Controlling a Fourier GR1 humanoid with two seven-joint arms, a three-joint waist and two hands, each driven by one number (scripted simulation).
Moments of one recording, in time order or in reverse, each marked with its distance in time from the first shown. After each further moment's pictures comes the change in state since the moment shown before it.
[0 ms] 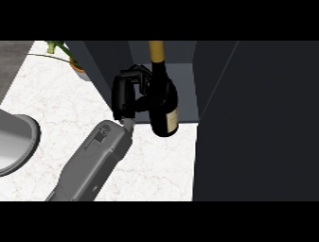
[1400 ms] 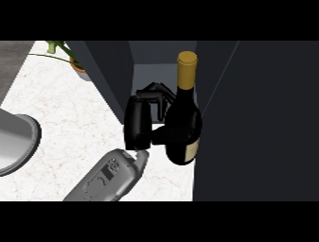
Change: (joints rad) left arm 0.152 -0.004 -0.245 -0.391 -0.117 0.178 0.203; right arm 0.000 -0.020 -0.029 -0.005 0.007 0.012 0.009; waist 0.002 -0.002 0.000
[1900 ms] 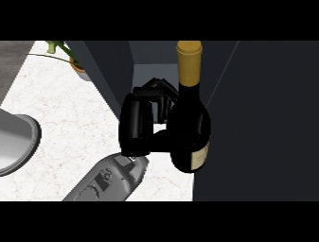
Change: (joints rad) left arm -0.006 0.000 -0.006 -0.179 -0.051 0.016 0.154; right arm -0.009 -0.008 -0.003 -0.002 0.004 -0.002 0.009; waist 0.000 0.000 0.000
